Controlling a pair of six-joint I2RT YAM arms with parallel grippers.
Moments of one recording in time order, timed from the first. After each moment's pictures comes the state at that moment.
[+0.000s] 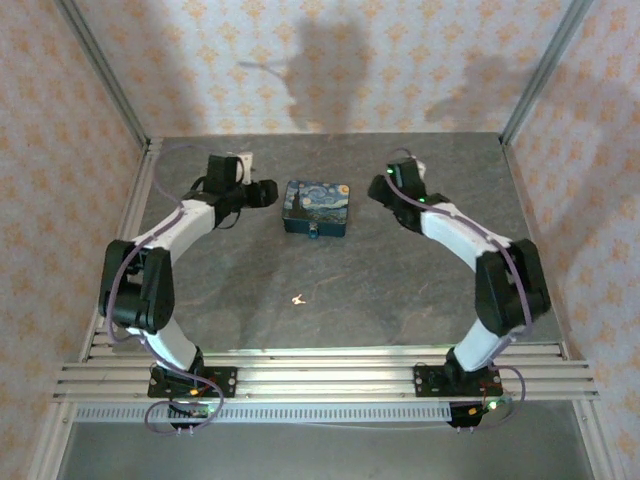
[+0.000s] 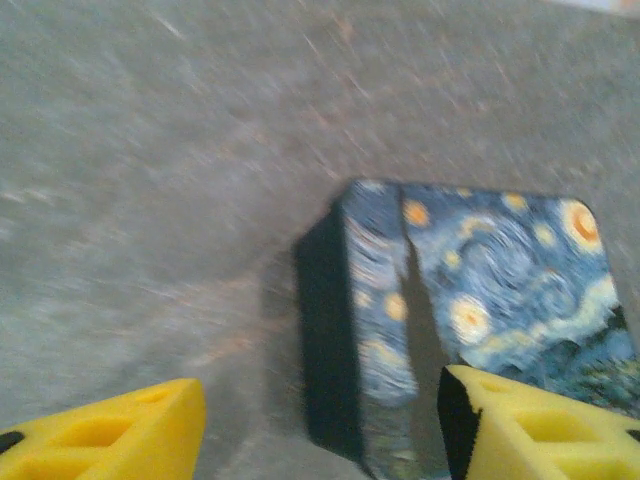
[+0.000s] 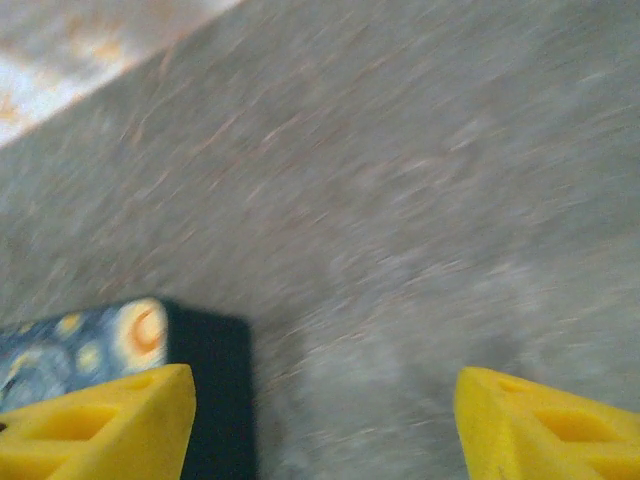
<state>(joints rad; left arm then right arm) -0.16 1.69 1.17 -0.22 0.28 -0.29 0.38 1.70 1.19 -0.24 0.12 0.69</state>
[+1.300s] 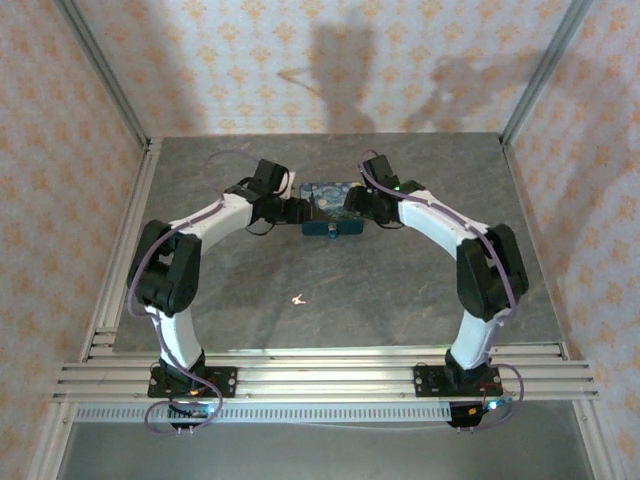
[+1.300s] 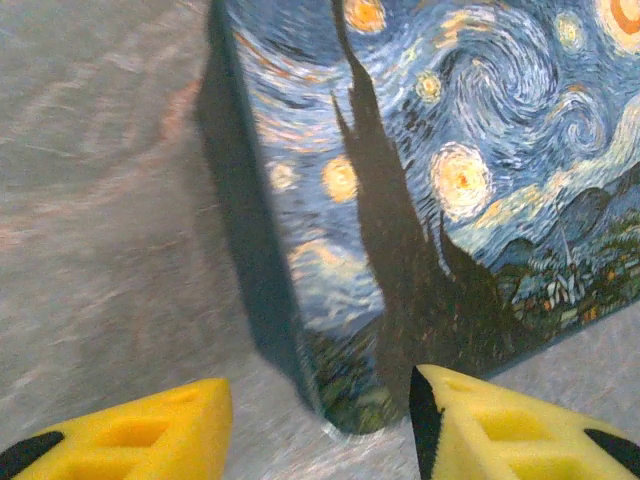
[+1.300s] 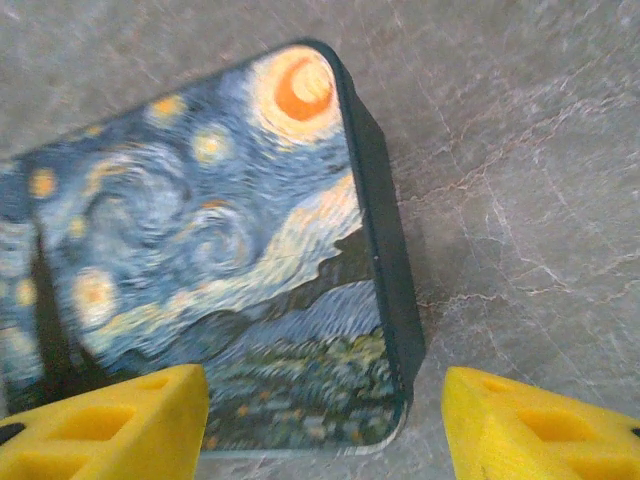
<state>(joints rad) -0.35 1.82 1.31 -0.43 0.23 -0.38 0.47 1.77 1.36 -0.52 0.02 0.70</state>
